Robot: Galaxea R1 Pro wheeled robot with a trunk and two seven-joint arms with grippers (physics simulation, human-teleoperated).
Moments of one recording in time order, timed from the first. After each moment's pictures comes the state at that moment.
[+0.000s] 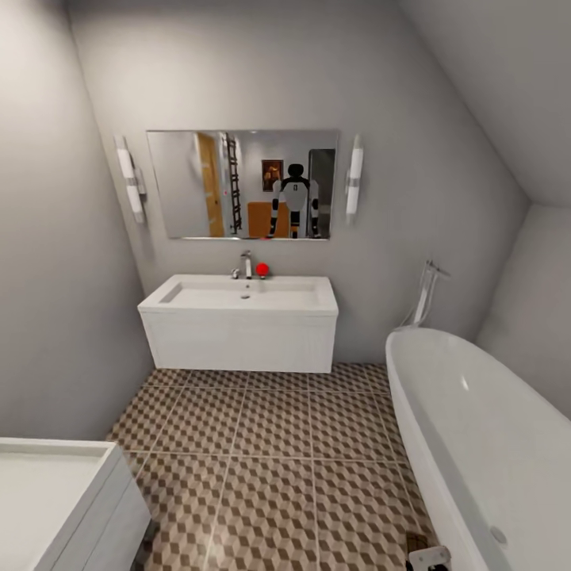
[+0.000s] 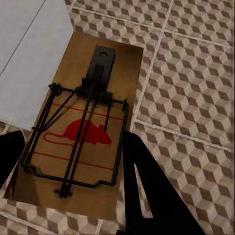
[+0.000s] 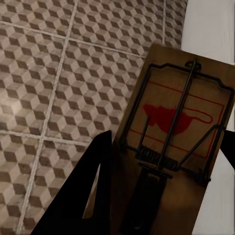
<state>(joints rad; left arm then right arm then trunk) -0.31 0.08 -0.19 0.07 0.48 -0.59 -0.03 -0.38 -0.04 -0.38 -0.06 0.57 -0.42 -0.13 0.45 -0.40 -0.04</state>
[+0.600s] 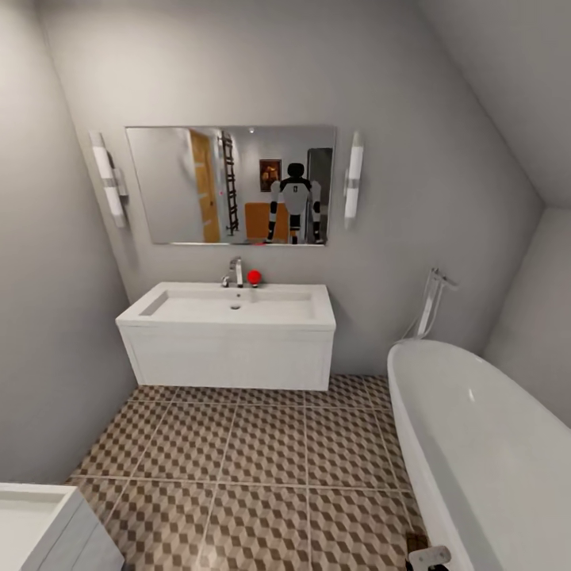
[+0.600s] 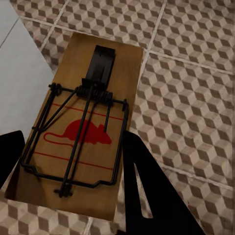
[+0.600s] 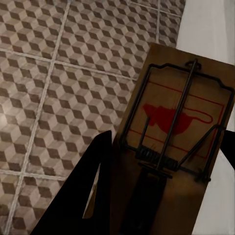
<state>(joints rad) -0.31 0.08 -0.19 0.07 0.48 -0.59 -0.03 -0.38 -0.04 -0.38 -0.06 0.57 -0.42 -0.13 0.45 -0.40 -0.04</state>
